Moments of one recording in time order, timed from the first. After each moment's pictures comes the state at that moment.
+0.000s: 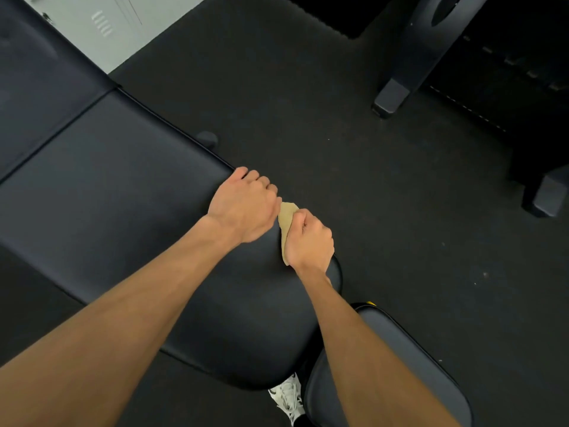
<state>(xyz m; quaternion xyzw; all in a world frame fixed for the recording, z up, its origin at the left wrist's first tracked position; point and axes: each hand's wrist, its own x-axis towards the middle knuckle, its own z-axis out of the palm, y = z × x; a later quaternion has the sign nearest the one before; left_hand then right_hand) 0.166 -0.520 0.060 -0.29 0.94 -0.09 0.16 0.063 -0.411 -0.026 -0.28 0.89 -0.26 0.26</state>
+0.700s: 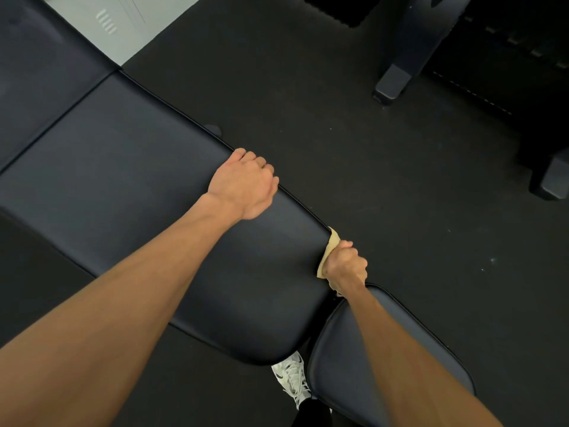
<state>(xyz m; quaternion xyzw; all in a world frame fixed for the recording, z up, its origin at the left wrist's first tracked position) 0.167 -0.517 0.062 -0.32 0.93 -0.06 0.16 0.025 -0.329 -0.053 -0.05 0.91 -0.08 0.40</state>
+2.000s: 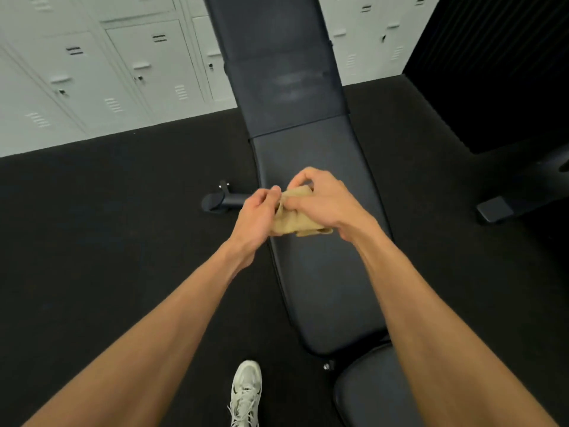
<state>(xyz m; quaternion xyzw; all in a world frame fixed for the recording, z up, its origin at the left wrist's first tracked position) 0.392 -0.380 0.151 -0.65 0.35 0.55 -0.41 0.241 -0.420 0.221 -0.62 0.61 -0.14 0.47</state>
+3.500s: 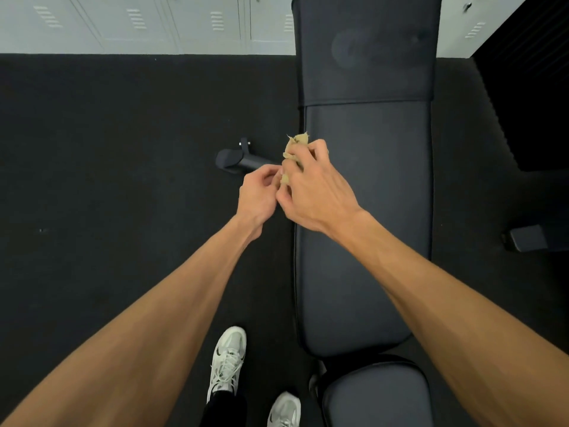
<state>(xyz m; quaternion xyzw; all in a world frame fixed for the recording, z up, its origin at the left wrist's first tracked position) 0.444 -0.415 0.052 -0.69 0.27 0.48 -0.47 0.315 -0.462 0.114 -0.93 0.36 -0.03 0.01</state>
